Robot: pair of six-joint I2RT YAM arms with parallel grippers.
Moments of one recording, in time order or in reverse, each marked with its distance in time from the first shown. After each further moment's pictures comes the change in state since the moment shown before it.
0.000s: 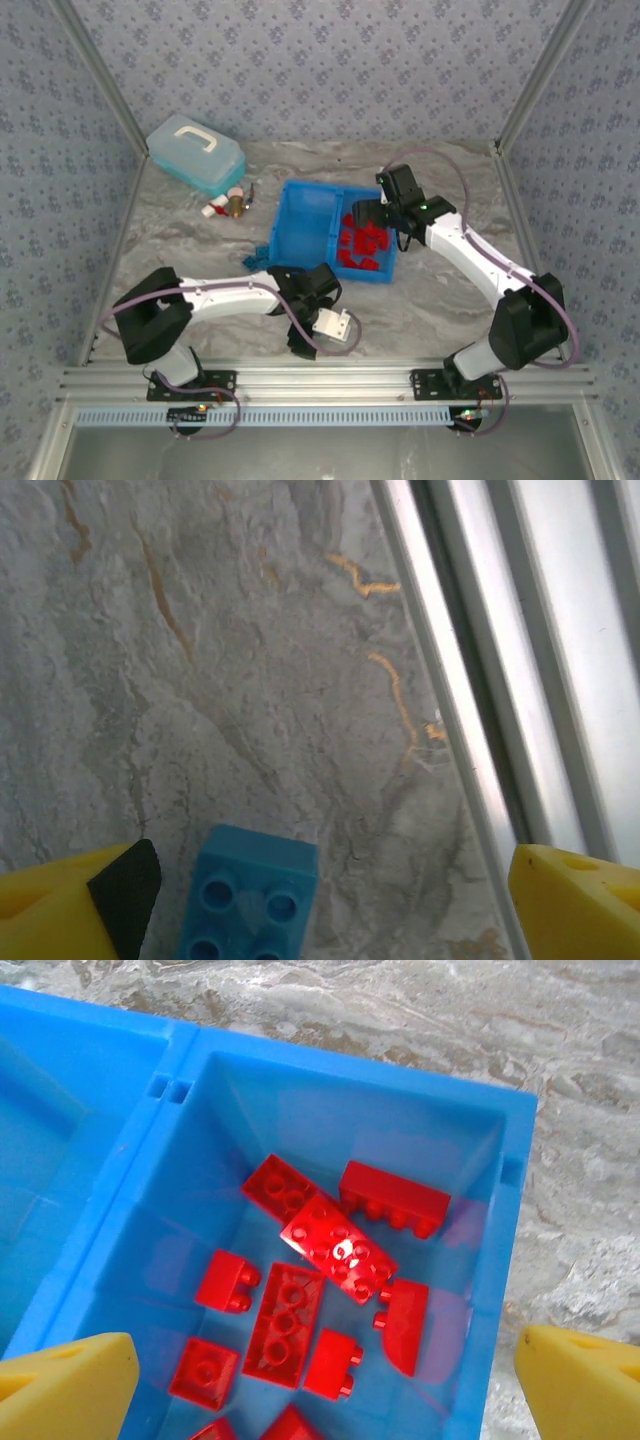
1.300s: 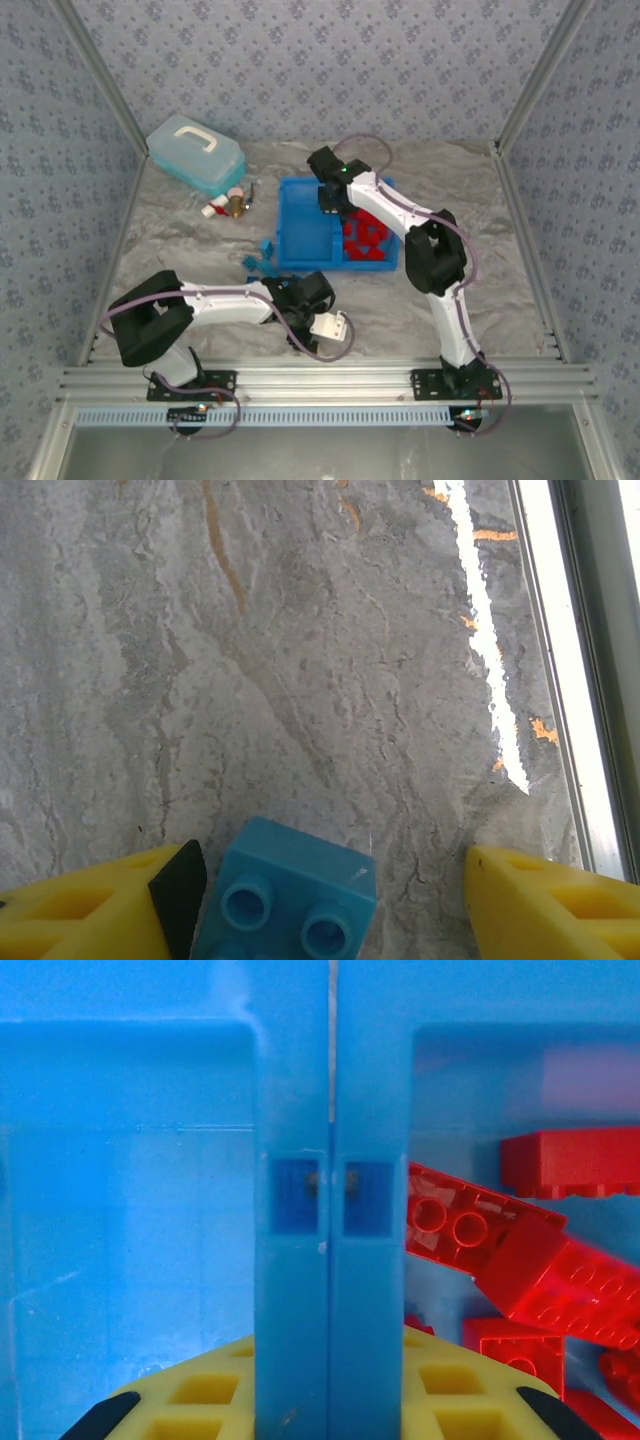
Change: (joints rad) left arm -0.004 -0.043 -0.153 0.231 -0.092 -0.089; right arm 0.123 0.720 0.777 -0.361 0.097 0.283
